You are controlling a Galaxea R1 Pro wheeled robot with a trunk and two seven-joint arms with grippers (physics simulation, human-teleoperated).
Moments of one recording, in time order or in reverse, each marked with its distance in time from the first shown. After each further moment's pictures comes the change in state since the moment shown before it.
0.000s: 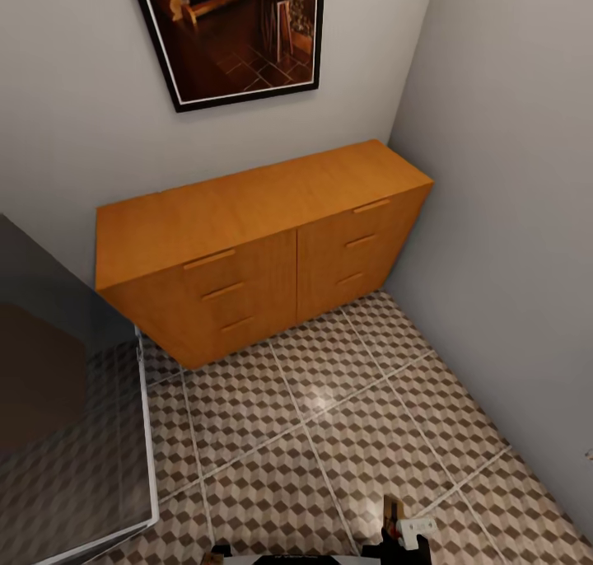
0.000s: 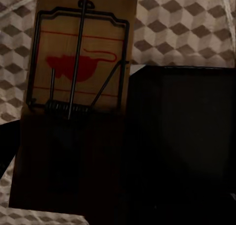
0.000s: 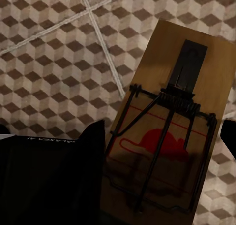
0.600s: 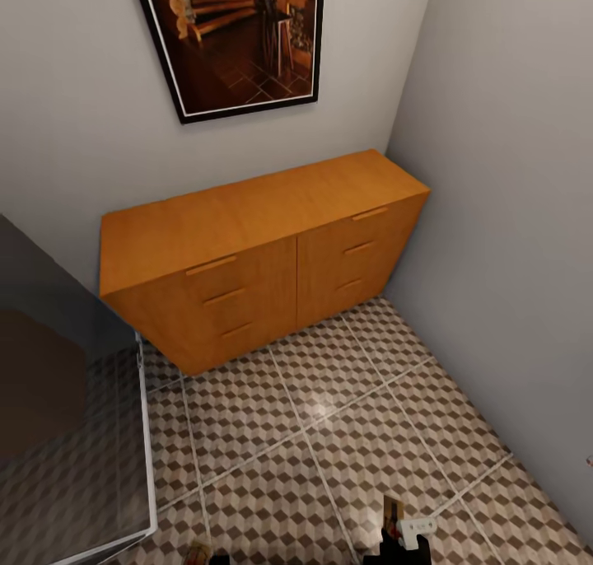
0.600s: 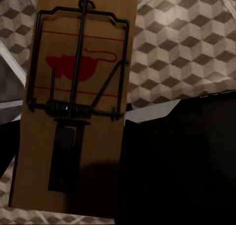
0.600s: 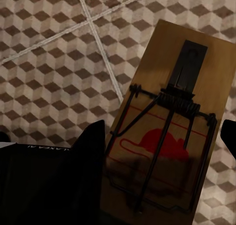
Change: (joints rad) left arm -0.003 0.003 0.014 0.187 -0.291 -0.240 -0.007; right arm 0.000 0.000 0.000 0.000 0.000 0.000 0.000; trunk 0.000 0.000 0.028
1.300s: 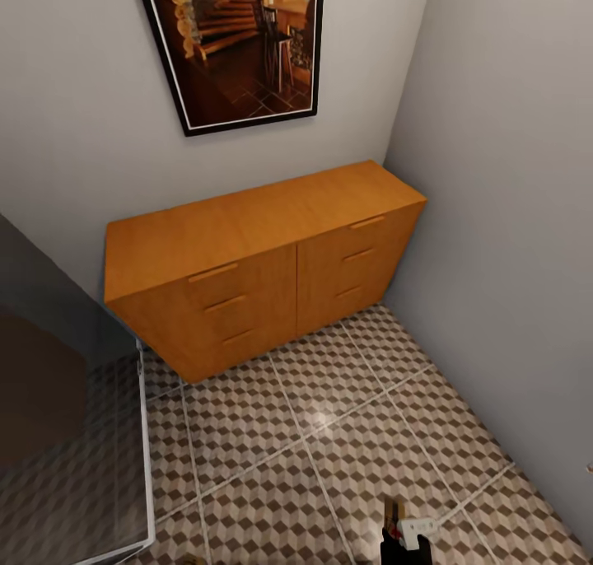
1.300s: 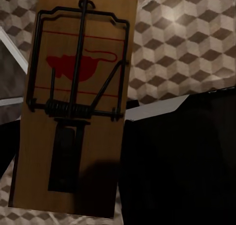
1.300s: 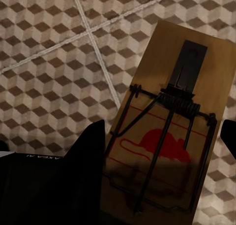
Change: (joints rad) left arm 0.000 -0.022 0.000 0.089 0.002 -0.034 -0.003; right arm 0.000 -0.001 0.000 0.000 0.000 0.001 -0.005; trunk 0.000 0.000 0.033
